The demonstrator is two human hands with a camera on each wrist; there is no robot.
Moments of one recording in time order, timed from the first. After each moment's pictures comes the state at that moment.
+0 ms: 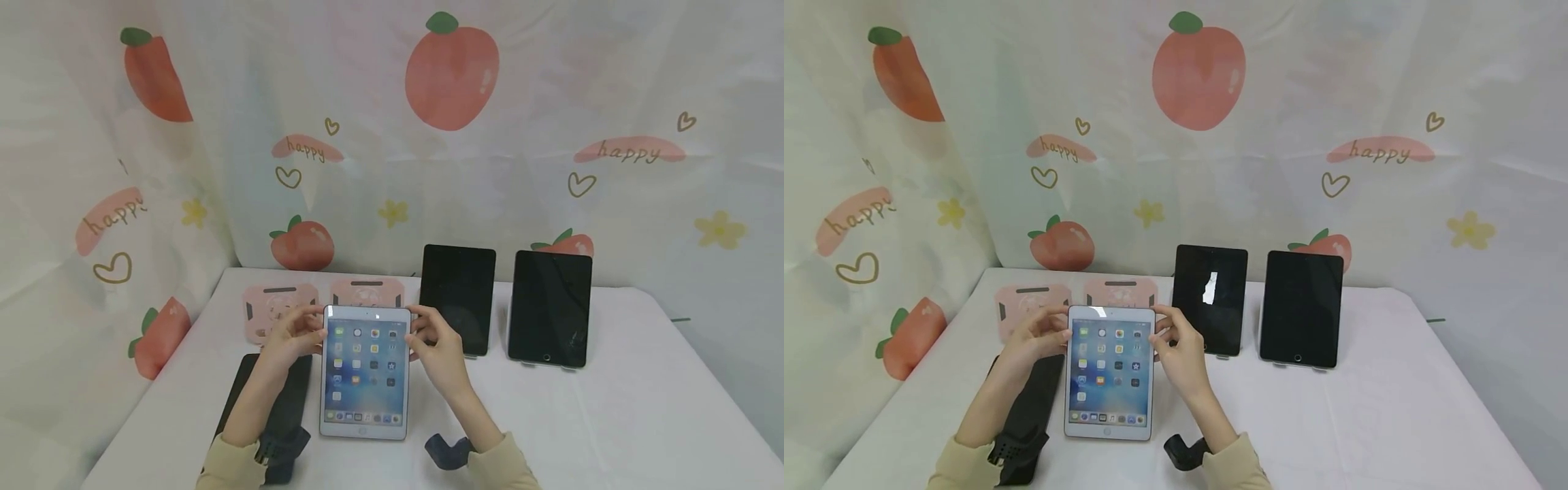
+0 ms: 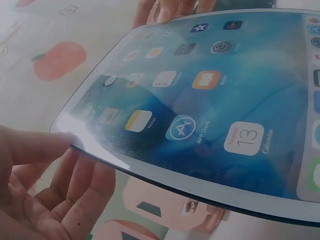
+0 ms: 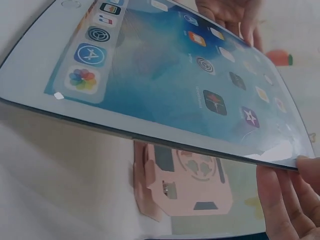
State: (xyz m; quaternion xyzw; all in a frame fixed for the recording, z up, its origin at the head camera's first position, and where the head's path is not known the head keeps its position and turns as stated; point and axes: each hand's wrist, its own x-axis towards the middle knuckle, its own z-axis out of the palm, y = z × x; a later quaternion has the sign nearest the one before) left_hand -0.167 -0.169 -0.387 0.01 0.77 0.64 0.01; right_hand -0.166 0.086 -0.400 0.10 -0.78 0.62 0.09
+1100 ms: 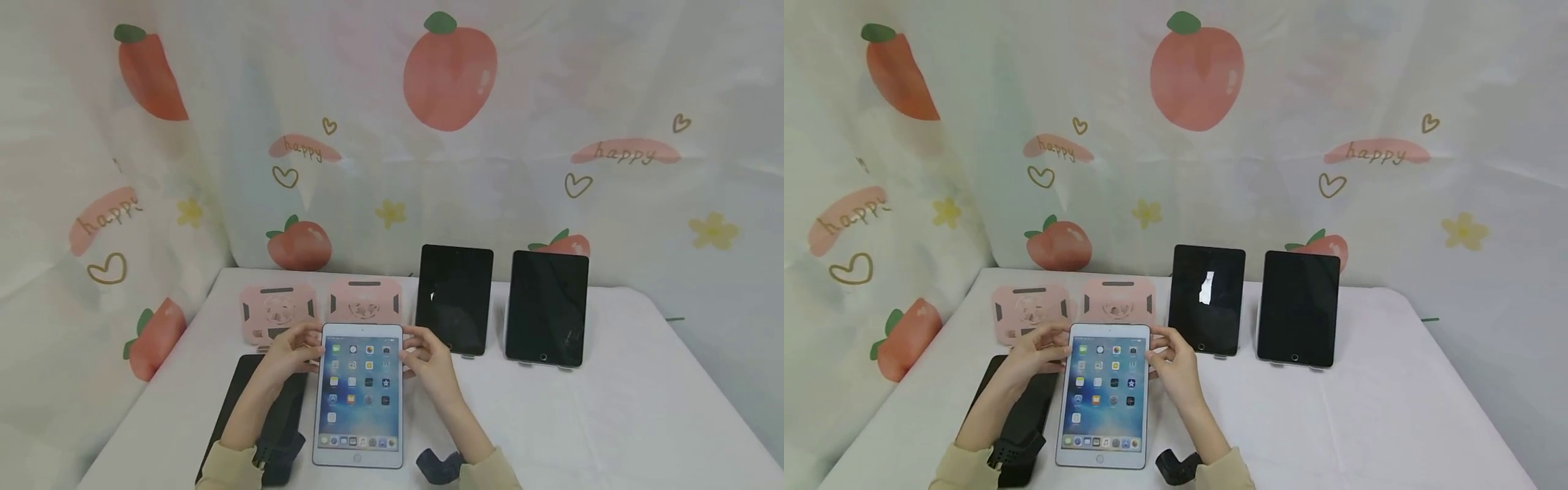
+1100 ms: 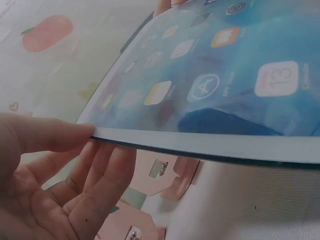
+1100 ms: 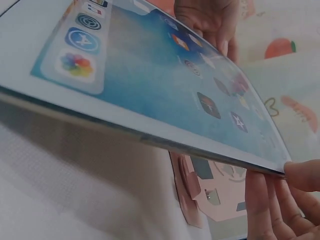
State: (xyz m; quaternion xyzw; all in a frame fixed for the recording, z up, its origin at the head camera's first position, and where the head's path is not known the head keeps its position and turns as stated) left_hand -0.175 -0.177 -0.419 -0.02 0.78 0.62 0.06; right_hand -0.164 0.082 -0.430 0.02 -0.74 0.67 0.01
